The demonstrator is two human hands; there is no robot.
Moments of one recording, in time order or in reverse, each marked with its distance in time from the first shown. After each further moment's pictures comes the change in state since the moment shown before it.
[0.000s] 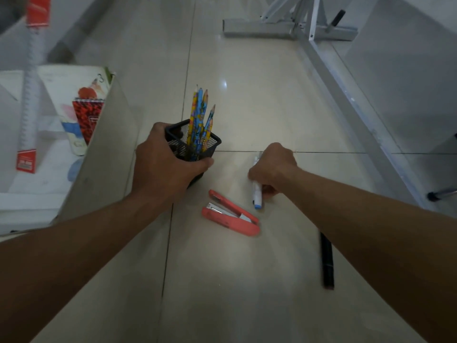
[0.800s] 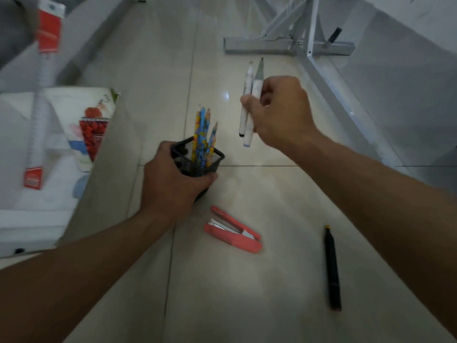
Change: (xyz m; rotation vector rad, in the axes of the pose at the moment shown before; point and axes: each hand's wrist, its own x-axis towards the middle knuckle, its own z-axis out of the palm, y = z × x) left_hand 0.002 -0.001 0.007 -0.071 -0.017 -0.073; right_hand 0.006 -0.065 -0.065 0.309 0.354 -0.581
